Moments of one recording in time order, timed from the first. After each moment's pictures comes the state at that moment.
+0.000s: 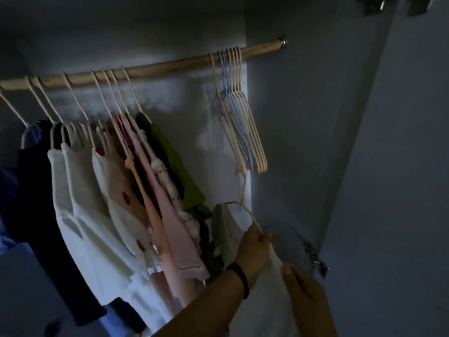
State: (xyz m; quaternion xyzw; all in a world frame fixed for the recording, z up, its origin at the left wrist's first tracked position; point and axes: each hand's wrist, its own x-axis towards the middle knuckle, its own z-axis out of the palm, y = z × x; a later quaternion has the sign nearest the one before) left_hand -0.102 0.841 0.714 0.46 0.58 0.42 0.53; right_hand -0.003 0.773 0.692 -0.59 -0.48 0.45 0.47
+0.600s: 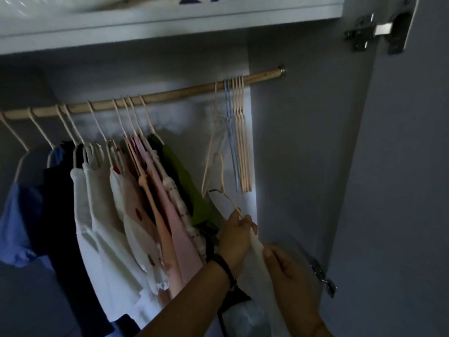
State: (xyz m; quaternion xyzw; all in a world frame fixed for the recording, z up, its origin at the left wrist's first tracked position) left_hand -0.143 0.863 0.756 0.43 0.56 0.51 0.49; right_hand -0.037 0.793 0.743 -0.50 -0.53 0.47 0.50
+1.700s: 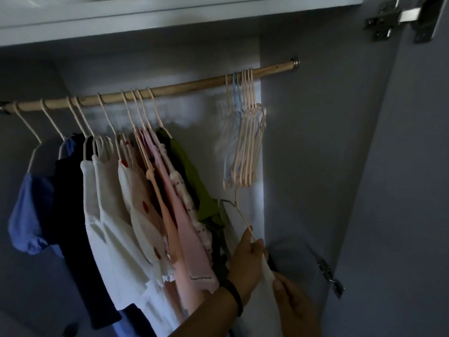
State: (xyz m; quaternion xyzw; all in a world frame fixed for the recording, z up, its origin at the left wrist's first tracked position) left_hand -0.132 0.832 0.721 0.41 0.58 0.49 0.51; right_hand -0.041 0.765 0.697 -0.54 -0.49 0.43 0.53
